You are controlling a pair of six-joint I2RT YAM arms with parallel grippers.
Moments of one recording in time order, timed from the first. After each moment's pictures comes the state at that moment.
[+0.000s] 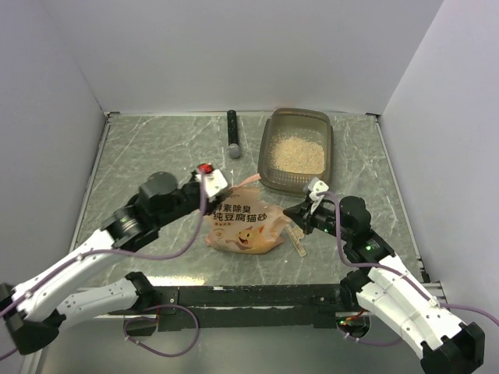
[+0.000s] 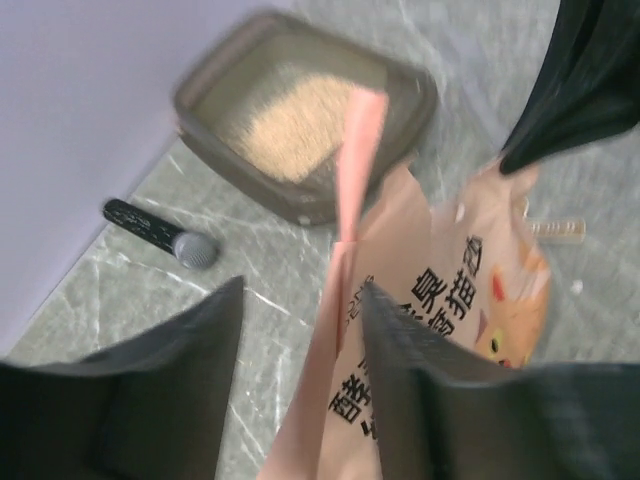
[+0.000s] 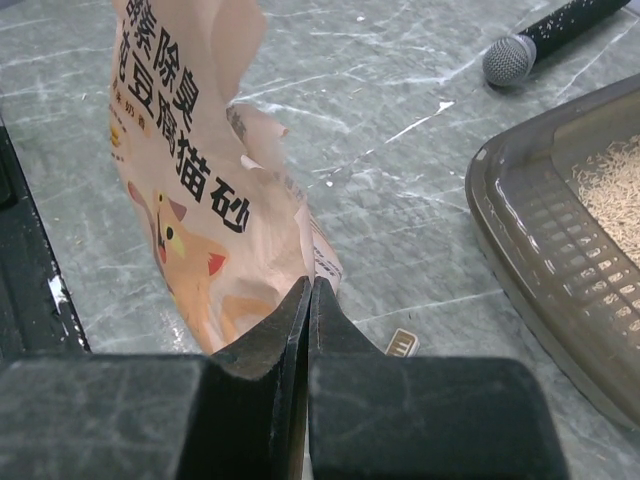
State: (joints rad) left arm -0.85 0.91 0.96 -0.24 0.07 0.32; right arm 0.49 0.62 0.45 -0.05 -0.47 -0.07
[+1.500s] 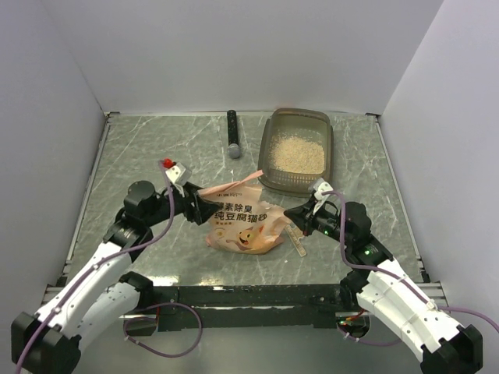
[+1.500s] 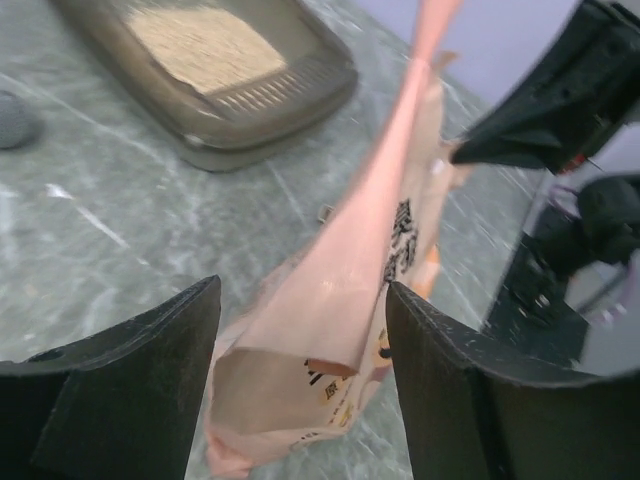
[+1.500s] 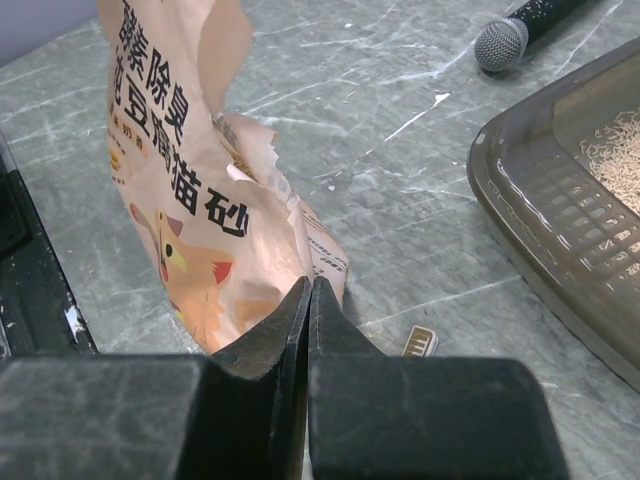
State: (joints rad) left arm -0.43 0.77 0.57 0.06 0.54 -0.24; right arm 0.48 0.59 0.37 0.04 -0.43 0.06
